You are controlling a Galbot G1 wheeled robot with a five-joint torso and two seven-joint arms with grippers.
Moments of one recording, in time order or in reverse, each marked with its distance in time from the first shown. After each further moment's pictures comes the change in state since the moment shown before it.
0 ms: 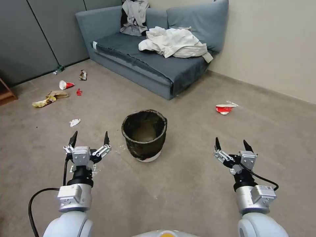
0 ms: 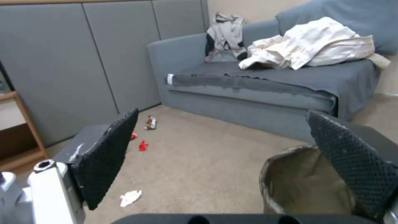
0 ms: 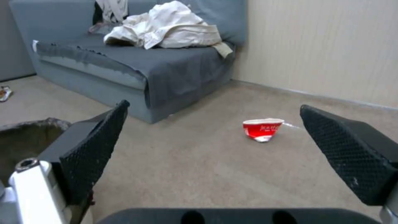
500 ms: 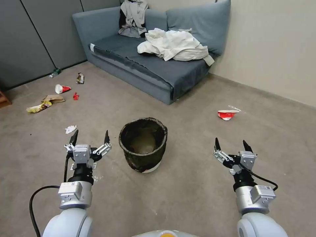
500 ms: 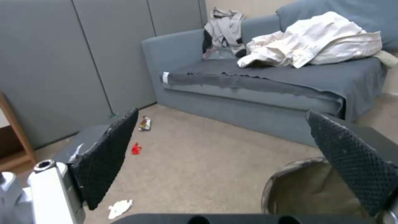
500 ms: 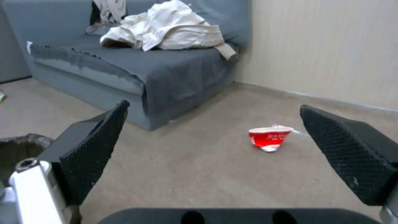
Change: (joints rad) left arm -0.032 0.013 0.001 0.015 -0.014 0.036 0.005; right arm 0.003 0.002 -0.003 -0.007 0.003 0.004 -0.001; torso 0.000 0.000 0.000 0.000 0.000
